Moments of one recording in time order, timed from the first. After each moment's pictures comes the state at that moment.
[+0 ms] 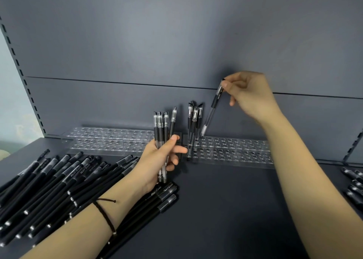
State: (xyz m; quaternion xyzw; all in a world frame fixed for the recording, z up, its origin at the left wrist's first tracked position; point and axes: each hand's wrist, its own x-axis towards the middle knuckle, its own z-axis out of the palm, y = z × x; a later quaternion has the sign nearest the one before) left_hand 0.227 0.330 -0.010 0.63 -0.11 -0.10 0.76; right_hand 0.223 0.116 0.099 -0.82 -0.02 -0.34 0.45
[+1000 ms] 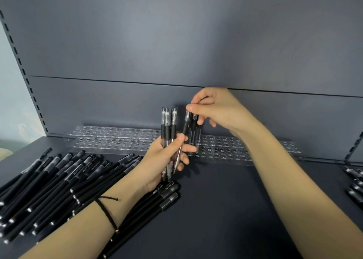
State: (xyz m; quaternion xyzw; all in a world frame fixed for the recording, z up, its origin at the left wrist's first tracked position) left_hand 0.222 0.330 -0.008 0.61 -0.19 -0.13 0.76; right_hand 0.213 0.171 0.085 -0.86 -0.06 -0.15 0.49
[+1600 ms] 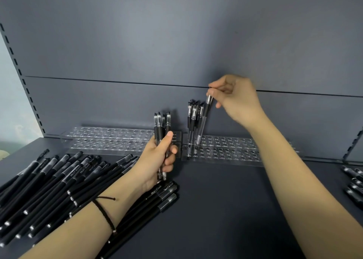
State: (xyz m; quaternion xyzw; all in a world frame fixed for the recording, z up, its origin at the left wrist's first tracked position) left_hand 0.237 0.331 -0.018 0.59 -0.12 -0.13 0.78; right_hand 0.227 0.137 0.087 -0.83 -0.04 -0.33 0.44
